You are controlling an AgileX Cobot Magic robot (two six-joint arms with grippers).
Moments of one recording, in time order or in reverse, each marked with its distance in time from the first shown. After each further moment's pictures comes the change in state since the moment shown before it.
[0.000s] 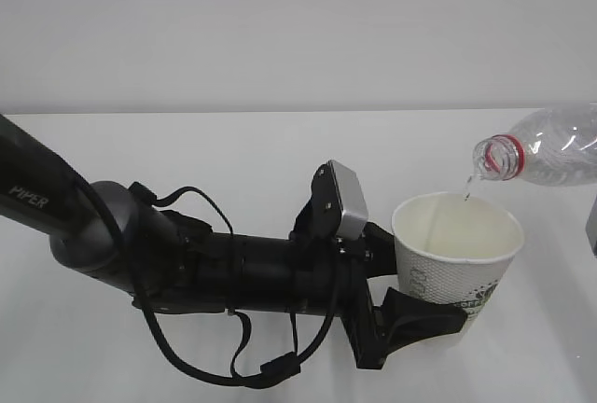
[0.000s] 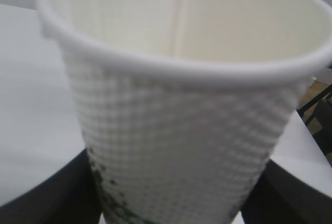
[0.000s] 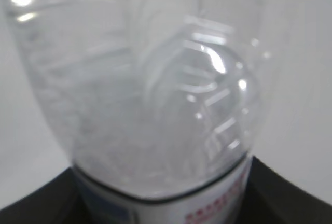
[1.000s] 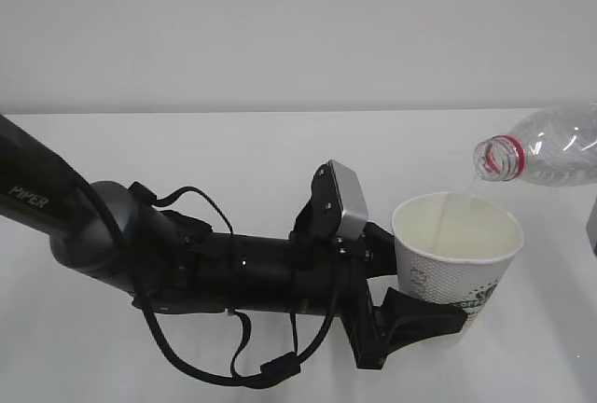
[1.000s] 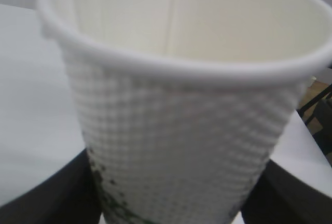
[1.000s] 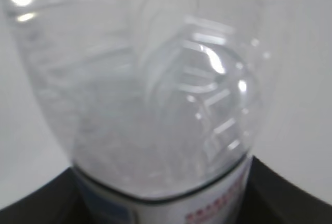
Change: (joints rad) left arm 0.000 0.000 0.000 0.000 0.000 0.000; right arm 0.000 0.000 0.000 0.010 -0.001 -0.016
